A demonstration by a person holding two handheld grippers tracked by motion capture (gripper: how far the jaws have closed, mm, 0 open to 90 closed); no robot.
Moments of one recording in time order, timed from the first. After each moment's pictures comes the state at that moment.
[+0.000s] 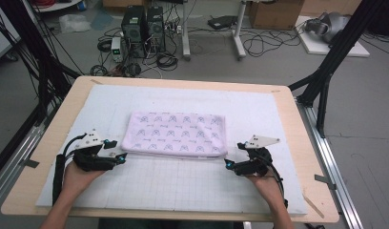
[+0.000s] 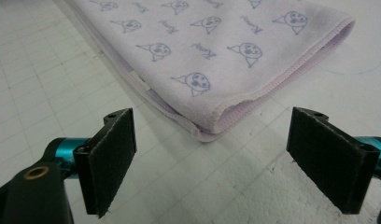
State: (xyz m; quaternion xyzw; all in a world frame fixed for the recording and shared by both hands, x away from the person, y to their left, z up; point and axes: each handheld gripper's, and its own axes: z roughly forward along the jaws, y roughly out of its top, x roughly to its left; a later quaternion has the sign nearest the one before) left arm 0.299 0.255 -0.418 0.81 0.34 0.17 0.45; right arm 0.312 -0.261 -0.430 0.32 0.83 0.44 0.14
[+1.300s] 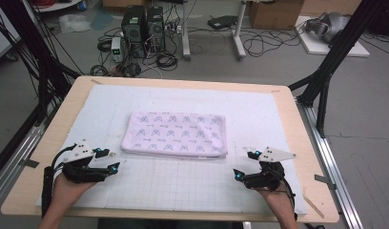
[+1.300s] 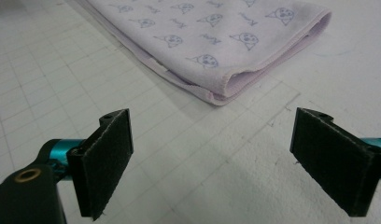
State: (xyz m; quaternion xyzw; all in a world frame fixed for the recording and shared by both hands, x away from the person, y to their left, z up) left arm 0.266 0.268 -0.418 0.81 0.34 0.18 0.44; right arm 0.271 -0.285 -0.429 0.33 0.81 0.46 0.15
